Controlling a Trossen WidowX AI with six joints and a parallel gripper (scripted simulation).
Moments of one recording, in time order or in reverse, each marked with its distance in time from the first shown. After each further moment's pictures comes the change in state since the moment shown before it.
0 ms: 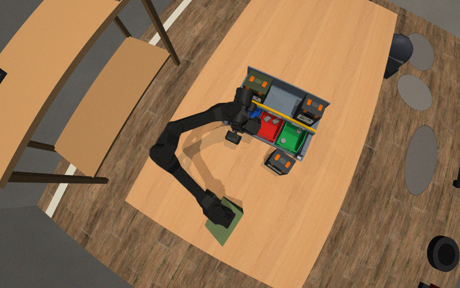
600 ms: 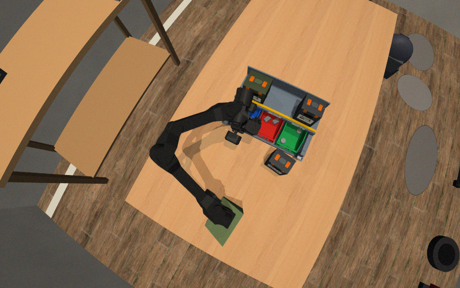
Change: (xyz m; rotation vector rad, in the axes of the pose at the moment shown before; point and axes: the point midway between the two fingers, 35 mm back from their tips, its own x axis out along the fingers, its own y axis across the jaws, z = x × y) arm -0.002 -0.002 0.001 0.007 -0.002 -0.007
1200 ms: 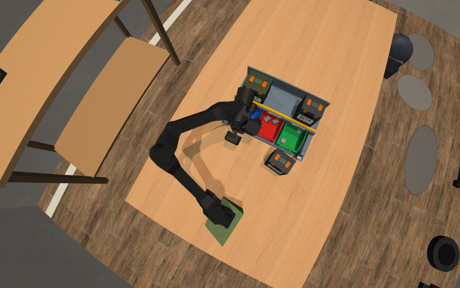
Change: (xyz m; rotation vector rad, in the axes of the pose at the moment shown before) arm -0.006 -0.002 0.002 0.009 -0.002 -0.012
